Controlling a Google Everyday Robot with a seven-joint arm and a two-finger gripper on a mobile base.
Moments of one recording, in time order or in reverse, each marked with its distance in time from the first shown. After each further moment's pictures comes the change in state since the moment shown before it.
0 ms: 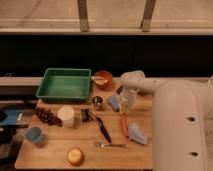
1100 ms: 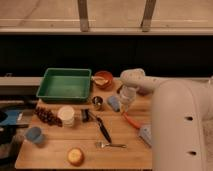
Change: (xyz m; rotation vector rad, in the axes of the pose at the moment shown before) arm -0.017 -0.004 -0.018 -0.037 -0.035 0.025
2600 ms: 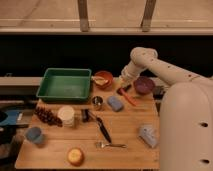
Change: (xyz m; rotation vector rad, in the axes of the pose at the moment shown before) arm -0.098 0.024 -0.125 -0.134 -0.308 -0.068
